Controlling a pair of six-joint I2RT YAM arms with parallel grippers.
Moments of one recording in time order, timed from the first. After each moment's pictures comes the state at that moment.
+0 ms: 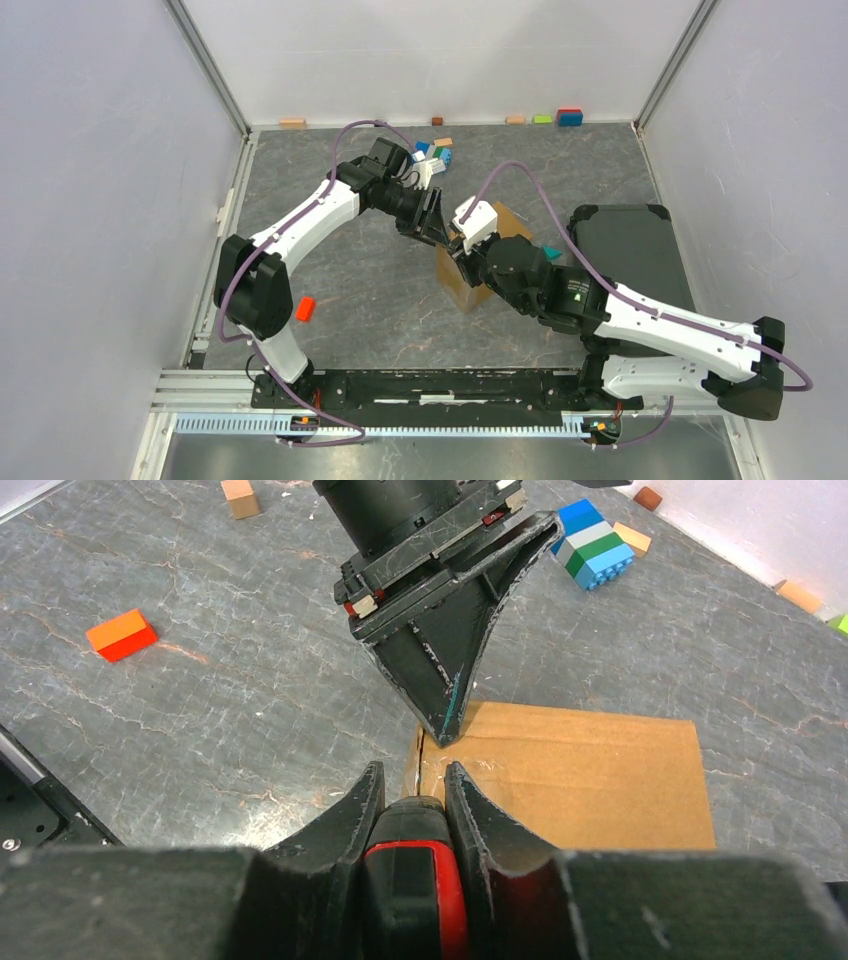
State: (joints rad) left arm -0.52 1.72 1.46 -0.75 0.74 -0.21; right arm 1.18 1.07 1.04 -0.31 0.50 0.07
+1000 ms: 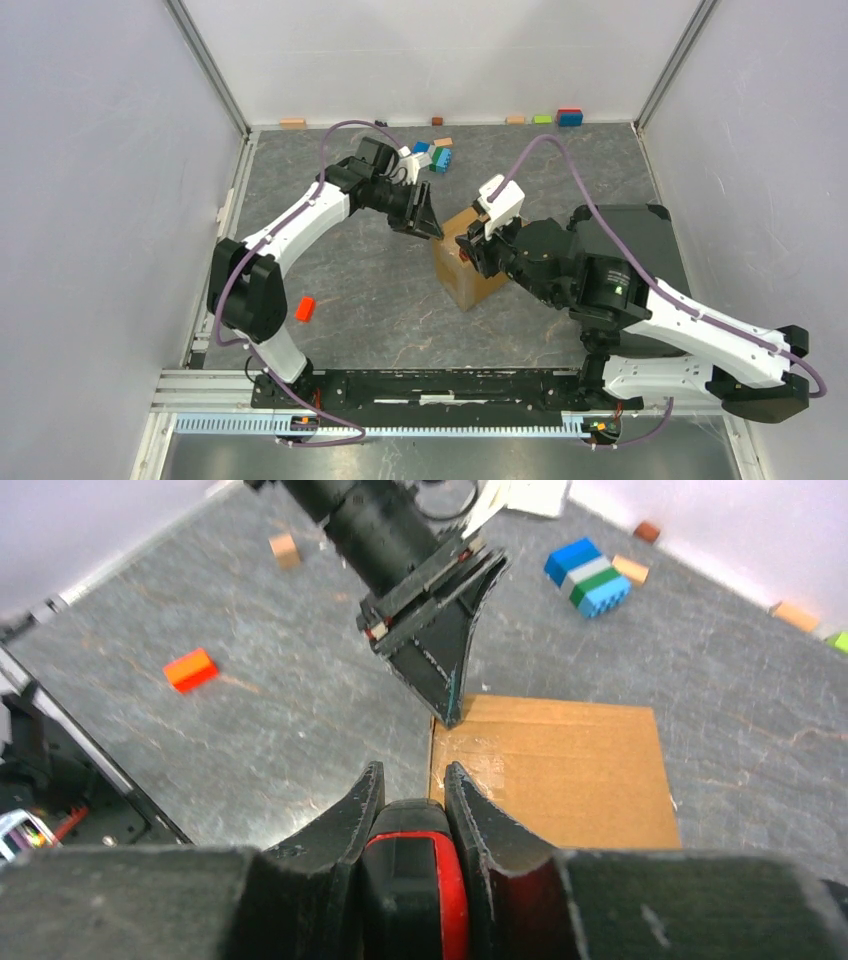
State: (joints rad) left arm -0.48 1.71 1.41 -0.69 0.73 -0.25; right arm 1.18 1.04 1.22 -0.51 0.47 0.13
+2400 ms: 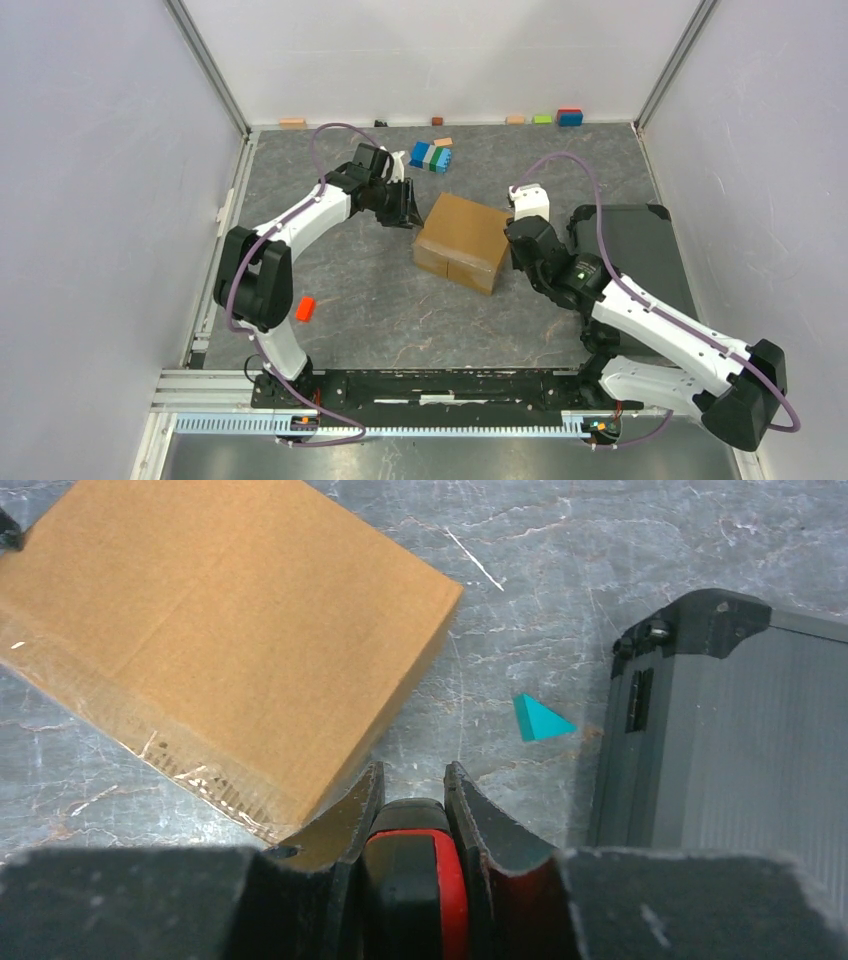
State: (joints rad) left arm -0.42 1.76 1.32 -0.51 0.40 -0.36; right arm 0.81 1.04 0.87 -0.51 0.62 0.30
